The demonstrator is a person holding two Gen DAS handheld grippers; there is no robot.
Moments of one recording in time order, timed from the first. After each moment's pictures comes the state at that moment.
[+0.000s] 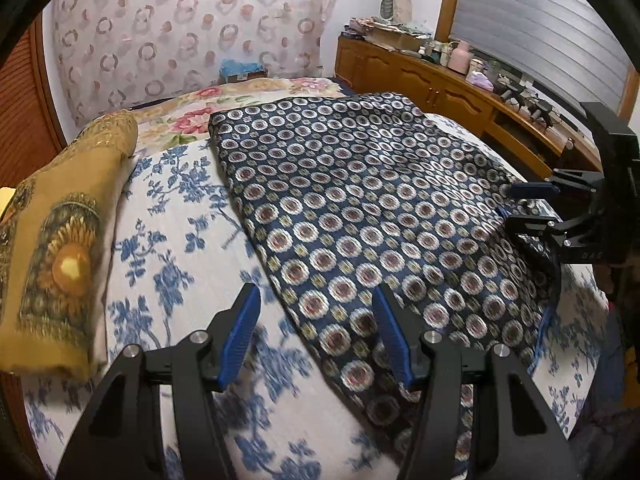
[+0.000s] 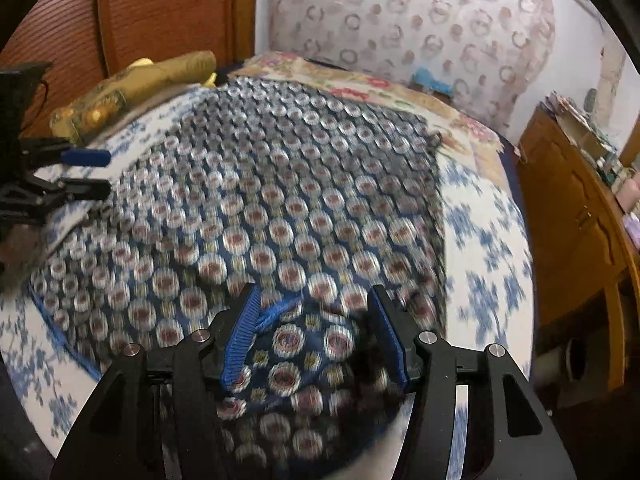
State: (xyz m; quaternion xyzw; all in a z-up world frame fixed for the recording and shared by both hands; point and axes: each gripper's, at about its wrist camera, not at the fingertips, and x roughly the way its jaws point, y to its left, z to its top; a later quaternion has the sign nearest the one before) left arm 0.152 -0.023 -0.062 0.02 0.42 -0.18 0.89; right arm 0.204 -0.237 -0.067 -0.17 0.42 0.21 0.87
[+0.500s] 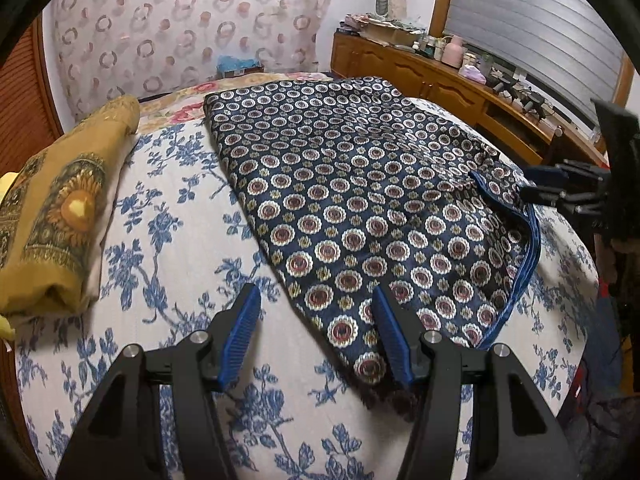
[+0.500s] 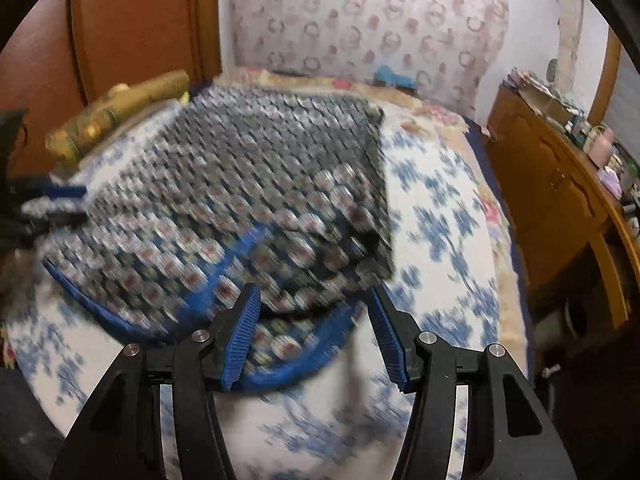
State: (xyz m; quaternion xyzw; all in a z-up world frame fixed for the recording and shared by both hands) left arm 0.109 -0.027 -0.069 0.02 0.42 -0.18 0.89; right arm 0.158 -0.274 -0.055 -0.11 0.40 0.18 0.89
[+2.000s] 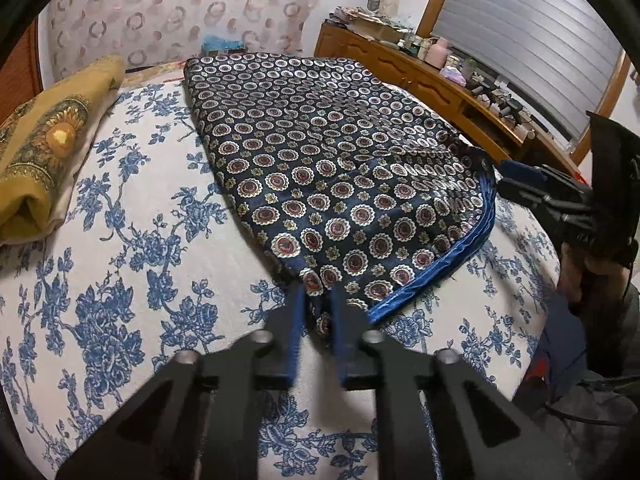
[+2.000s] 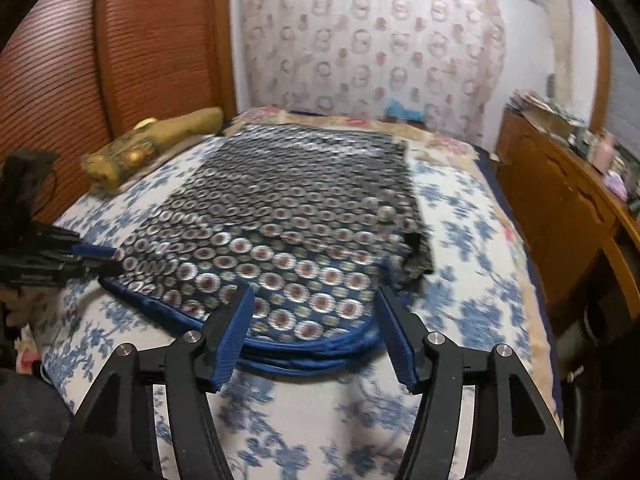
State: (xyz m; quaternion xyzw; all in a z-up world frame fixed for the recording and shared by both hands) left arm 0.066 -0.034 -0.077 -0.04 0.44 -0.23 0.87; right arm 0.107 -0.257 -0.052 -0.08 0.34 0.20 0.91
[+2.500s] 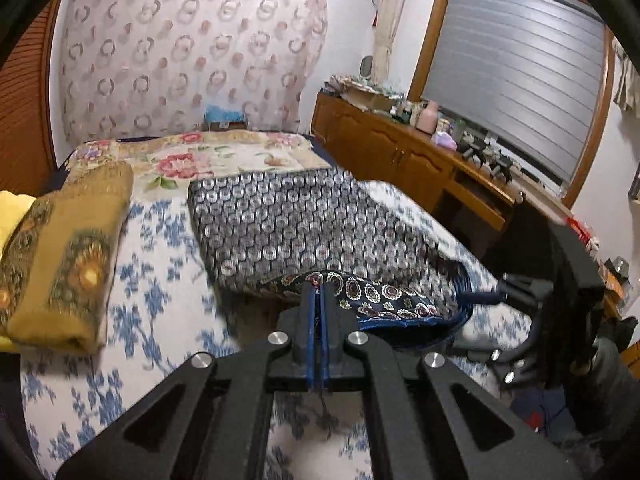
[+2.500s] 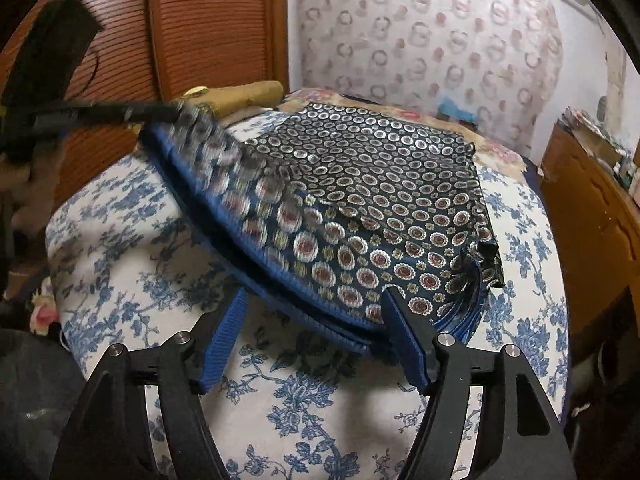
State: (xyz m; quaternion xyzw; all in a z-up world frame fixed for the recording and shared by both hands) left arm 0.098 -0.030 0.009 -0.05 0.33 -0.22 0.92; right arm 0.103 -0.227 -0.062 -0.13 0.36 0.28 0.88
